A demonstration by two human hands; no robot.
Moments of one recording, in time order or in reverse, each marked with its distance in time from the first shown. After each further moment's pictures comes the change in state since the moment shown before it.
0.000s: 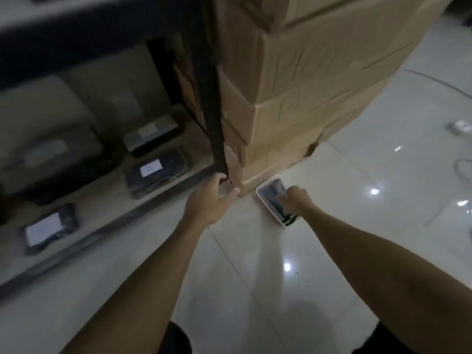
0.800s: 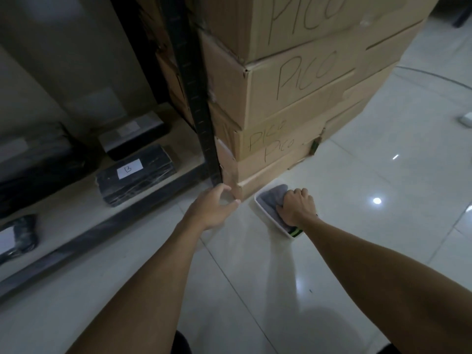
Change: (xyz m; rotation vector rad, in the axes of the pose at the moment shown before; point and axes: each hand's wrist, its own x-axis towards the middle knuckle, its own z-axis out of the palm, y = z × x) left_hand 0.063 -0.056 0.067 0.091 -0.141 0.056; right_hand 0.055 0.024 0.065 -0.314 0.263 -0.172
